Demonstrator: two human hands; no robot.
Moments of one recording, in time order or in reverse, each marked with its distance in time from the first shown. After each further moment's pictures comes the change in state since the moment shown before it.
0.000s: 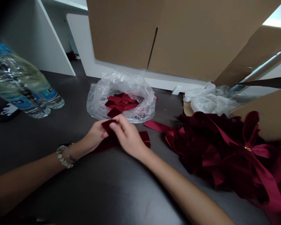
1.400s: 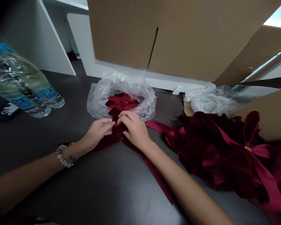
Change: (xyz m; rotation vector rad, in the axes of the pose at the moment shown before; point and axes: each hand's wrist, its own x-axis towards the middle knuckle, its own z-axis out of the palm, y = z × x) left_hand 0.003 0.003 -0.001 0.081 0.007 -0.001; right_hand 0.010 0.031 -0.025 -0.585 -0.031 -0.366
